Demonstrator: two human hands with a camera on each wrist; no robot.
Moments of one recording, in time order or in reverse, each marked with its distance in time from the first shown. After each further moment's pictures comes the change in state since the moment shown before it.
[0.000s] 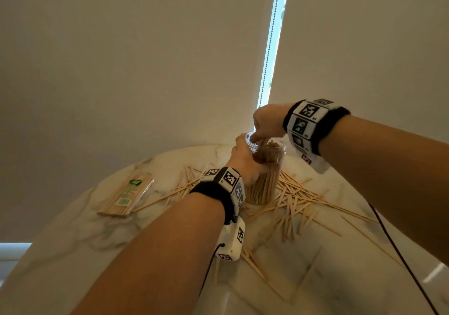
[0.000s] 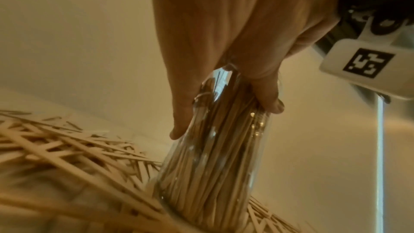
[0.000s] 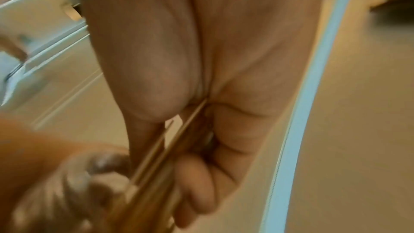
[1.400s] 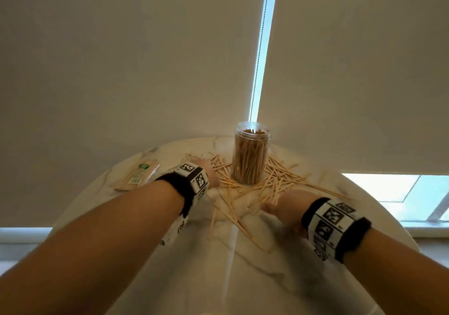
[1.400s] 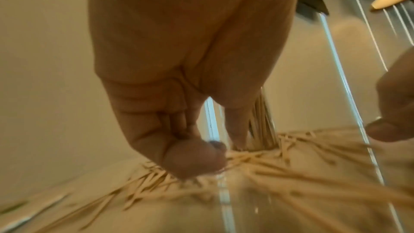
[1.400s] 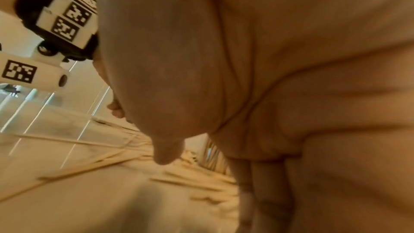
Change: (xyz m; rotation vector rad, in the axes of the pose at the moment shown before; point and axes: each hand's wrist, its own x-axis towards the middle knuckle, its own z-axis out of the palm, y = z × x) left_hand -0.094 0.011 -0.048 1.082 -0.156 -0.248; right_hand -0.183 -0.035 0.108 0.289 -0.429 0.229
